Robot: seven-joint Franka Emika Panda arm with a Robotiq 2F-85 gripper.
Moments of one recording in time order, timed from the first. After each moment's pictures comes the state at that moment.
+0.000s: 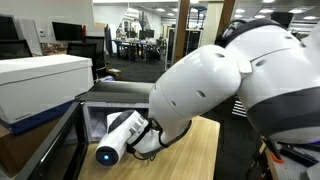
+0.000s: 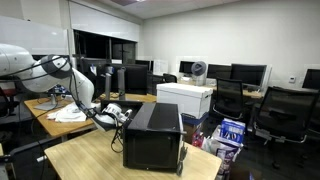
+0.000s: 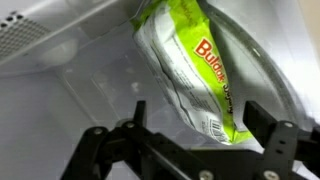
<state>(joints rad) 0.56 1.48 -0.59 -1.18 -1.04 2.33 1.40</state>
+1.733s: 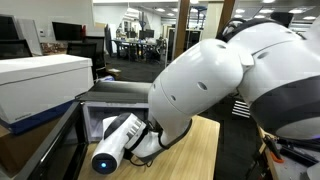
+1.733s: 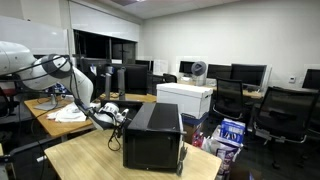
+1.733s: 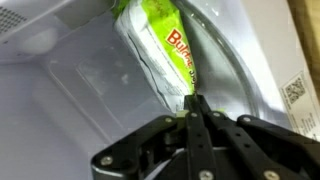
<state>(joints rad) 0.55 1.44 -0.50 -1.18 -1.15 2.32 1.46</state>
